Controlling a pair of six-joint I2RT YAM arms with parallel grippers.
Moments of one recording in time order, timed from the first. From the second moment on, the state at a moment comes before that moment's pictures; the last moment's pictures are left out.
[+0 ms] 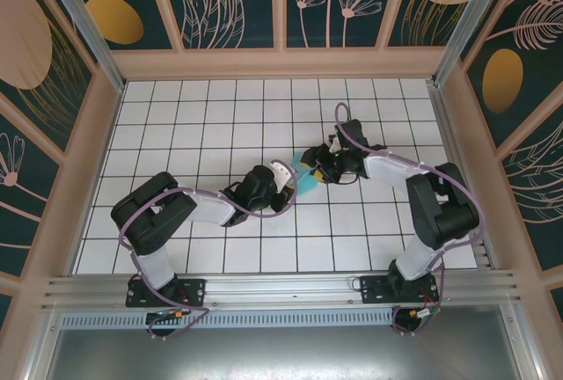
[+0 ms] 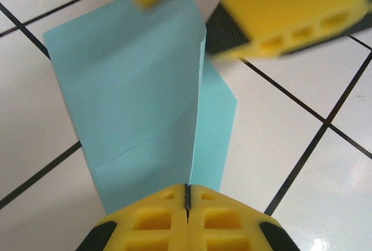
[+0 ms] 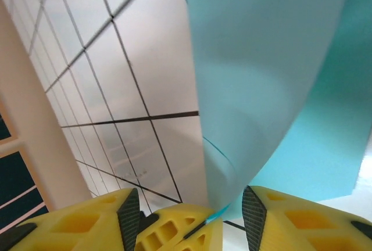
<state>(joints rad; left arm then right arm) -0.83 1.78 0.69 0.49 0.10 -0.16 0.41 1.63 0.91 -0.18 -0.56 0.96</state>
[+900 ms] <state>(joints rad) -0.83 1.81 0.65 0.62 0.26 -0.75 0.37 1.51 0.59 0.15 -0.57 0.78</state>
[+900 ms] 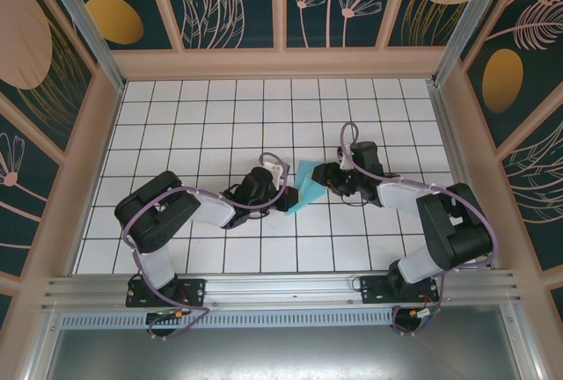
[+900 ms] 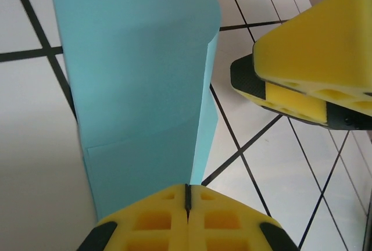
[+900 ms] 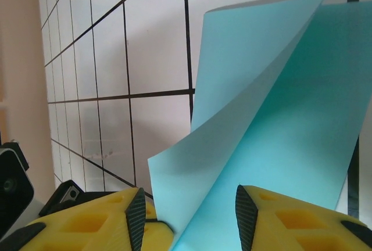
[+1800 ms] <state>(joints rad) -0.83 1.86 0.61 0.76 0.26 -0.96 0.38 1.71 0.69 0.14 -0.65 0.75</state>
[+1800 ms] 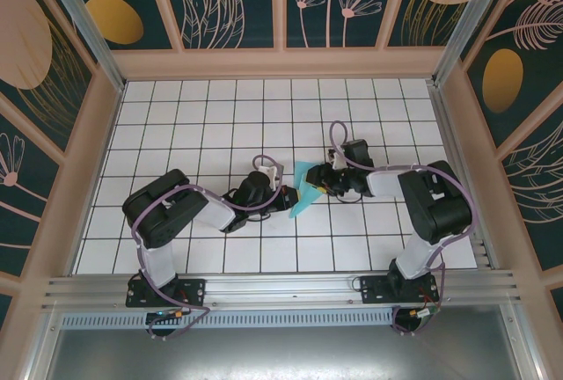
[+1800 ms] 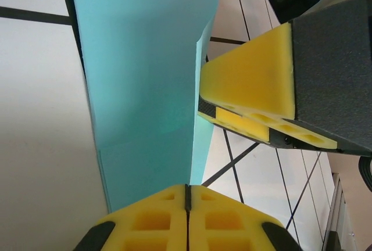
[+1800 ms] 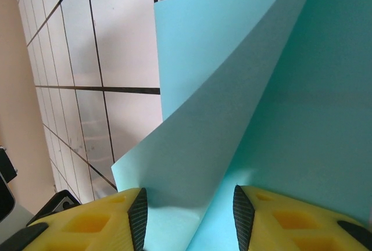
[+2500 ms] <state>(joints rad) -0.83 1.88 0.65 0.70 0.24 -0.89 0.40 1.72 0.73 0.09 -0.61 0.75</state>
